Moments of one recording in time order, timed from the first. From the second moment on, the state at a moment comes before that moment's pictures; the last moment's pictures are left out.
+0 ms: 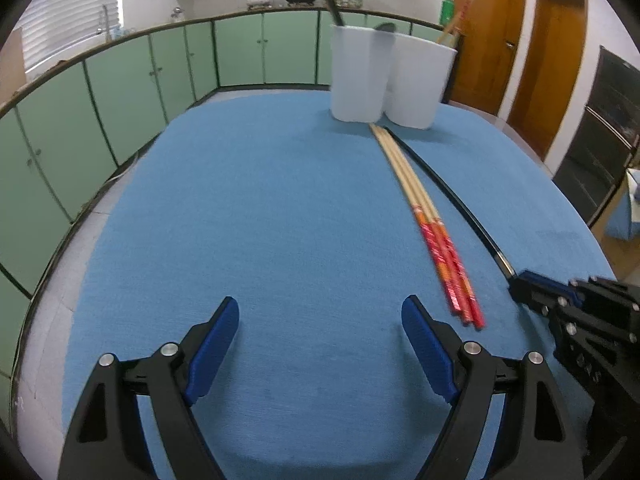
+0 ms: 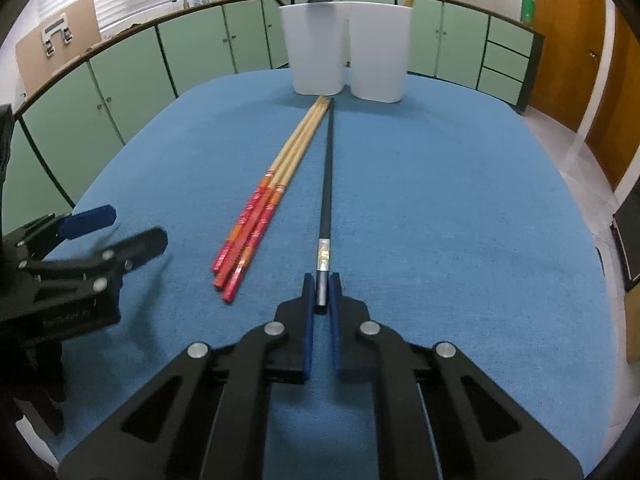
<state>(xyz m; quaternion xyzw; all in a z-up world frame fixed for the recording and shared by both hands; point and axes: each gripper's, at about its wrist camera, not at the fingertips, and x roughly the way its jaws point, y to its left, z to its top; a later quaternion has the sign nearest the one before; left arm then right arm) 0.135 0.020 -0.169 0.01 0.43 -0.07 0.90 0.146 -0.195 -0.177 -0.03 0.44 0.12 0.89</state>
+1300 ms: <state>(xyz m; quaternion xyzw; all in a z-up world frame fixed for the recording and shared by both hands) 0.147 -0.042 -0.175 0.04 0.43 -0.11 0.89 0.146 -0.227 -0.179 0.02 0.44 0.13 0.89</state>
